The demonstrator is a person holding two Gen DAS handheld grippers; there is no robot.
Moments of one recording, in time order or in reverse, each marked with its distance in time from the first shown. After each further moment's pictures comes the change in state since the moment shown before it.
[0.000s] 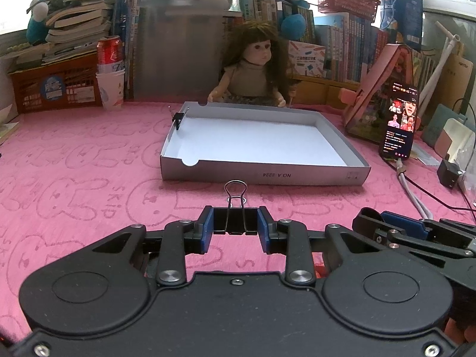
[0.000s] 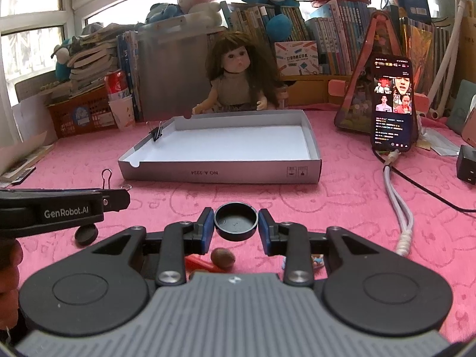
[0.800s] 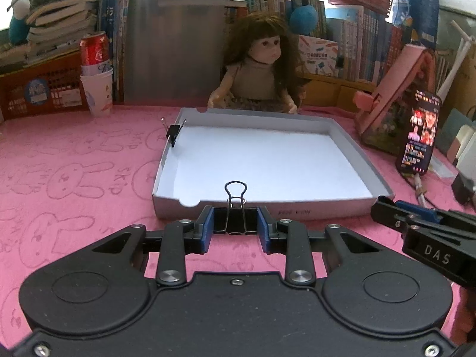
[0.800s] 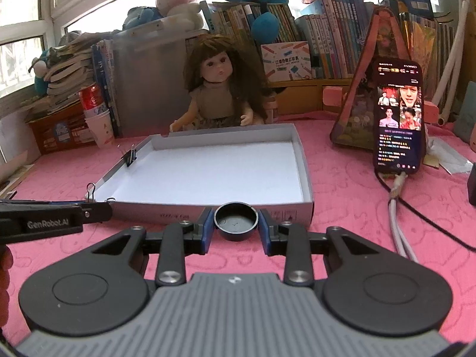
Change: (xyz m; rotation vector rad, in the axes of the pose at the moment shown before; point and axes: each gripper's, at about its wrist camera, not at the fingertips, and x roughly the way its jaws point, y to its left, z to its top) left arm 0.062 0.014 0.055 -0.004 0.058 -0.014; right arm 0.055 -0.025 0.045 0.031 0.007 -0.019
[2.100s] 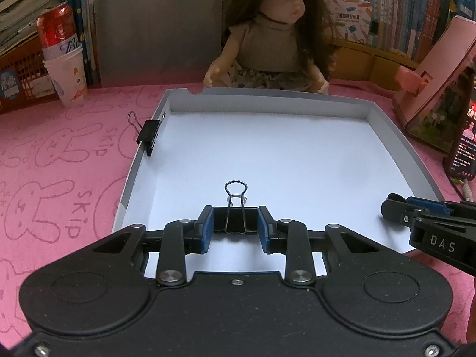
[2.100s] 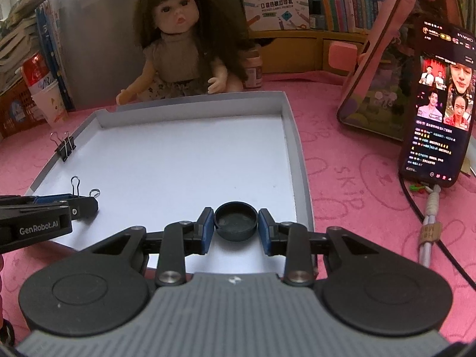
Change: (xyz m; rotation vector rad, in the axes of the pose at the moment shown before) left arm 0.123 -0.002 0.043 0.025 0.154 0.058; right arm 0.117 -0.024 0.039 0.014 0.231 -0.065
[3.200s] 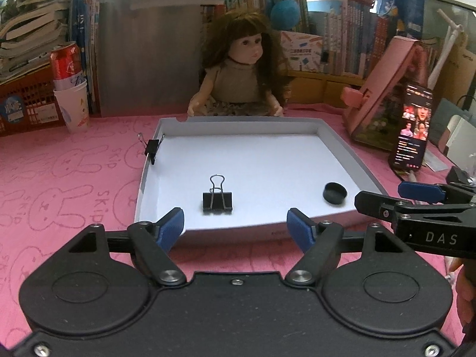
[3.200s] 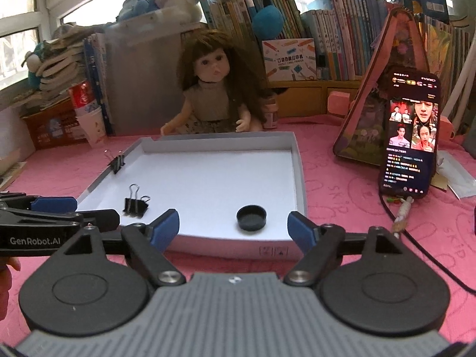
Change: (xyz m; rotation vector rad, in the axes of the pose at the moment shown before) left arm -0.099 0.004 -0.043 0.057 -0.159 -0.102; right arm -0.088 0.007 -0.030 -0.044 -0.183 0.070
